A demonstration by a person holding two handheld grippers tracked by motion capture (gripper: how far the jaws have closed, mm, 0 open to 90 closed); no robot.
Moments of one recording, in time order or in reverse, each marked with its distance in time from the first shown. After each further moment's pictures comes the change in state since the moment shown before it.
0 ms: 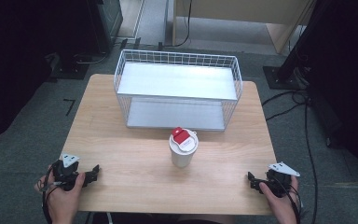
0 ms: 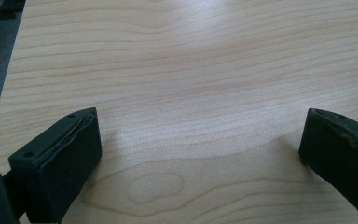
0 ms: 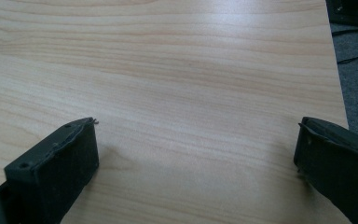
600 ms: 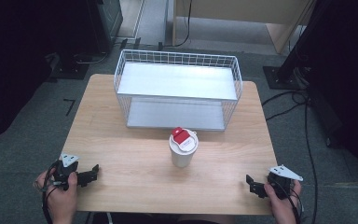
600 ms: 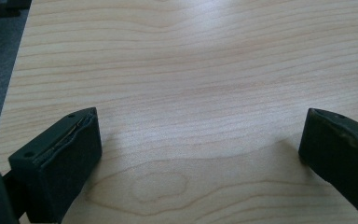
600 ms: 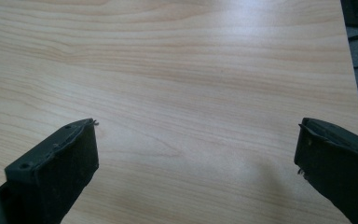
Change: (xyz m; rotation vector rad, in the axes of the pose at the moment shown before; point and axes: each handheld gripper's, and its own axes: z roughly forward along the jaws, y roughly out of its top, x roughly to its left) left arm 0.000 0.000 0.000 0.000 0.013 -0.012; right arm 0.014 0.002 -0.021 -0.030 0.062 0.016
